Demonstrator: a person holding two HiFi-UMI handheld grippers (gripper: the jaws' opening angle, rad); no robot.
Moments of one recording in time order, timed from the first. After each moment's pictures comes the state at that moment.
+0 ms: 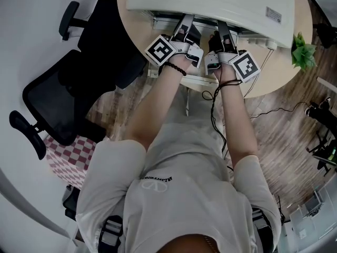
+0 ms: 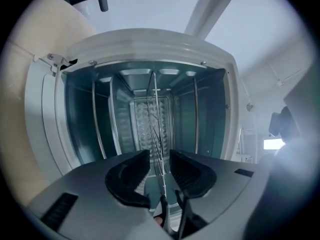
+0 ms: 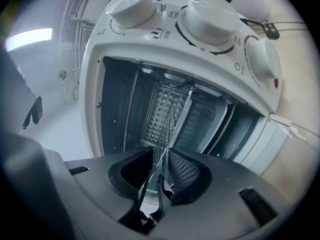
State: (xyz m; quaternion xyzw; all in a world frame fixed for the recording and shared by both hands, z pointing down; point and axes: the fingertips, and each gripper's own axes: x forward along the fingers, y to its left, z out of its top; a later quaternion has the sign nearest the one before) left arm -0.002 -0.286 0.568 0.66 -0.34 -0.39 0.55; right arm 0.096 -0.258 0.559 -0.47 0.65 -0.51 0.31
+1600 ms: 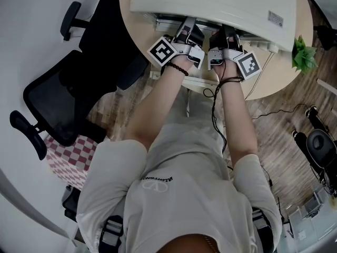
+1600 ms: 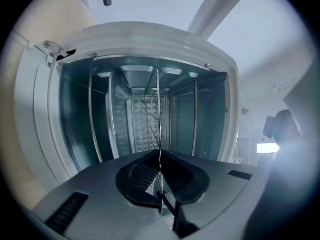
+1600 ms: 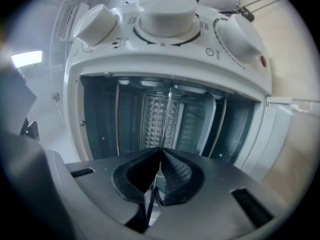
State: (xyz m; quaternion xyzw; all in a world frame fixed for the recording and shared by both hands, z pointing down) left arm -0.002 -0.289 0.567 0.66 -0.31 -0.40 0.55; right arm 0.107 -0.273 0.567 -0.46 0.59 -0.54 0.39
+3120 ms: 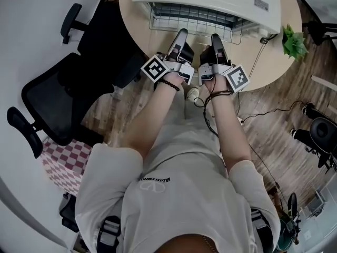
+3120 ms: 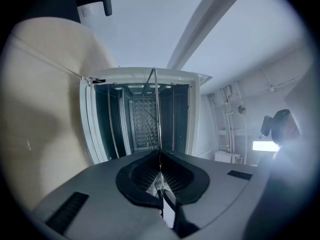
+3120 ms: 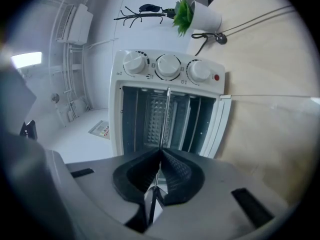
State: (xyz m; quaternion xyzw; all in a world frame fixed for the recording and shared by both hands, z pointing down) left arm -0.016 -0.183 0.557 0.66 -0.30 -0.40 0.56; right arm 0.093 -0.166 0.557 -0.47 0.57 -0.55 0.39
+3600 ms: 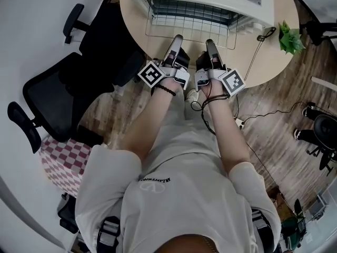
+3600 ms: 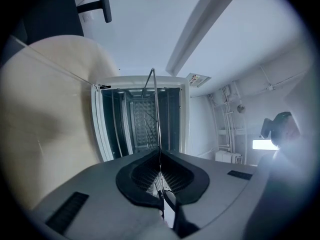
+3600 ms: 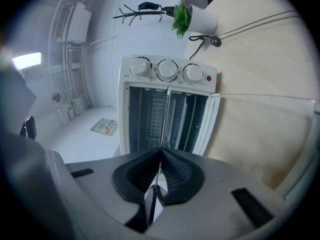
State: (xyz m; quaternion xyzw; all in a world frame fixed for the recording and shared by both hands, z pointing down) left arm -0.024 -0.143 0.551 0.66 -0.31 -0.40 0.56; right arm 0.086 -0.126 0.553 -0.45 0.58 -0.57 0.38
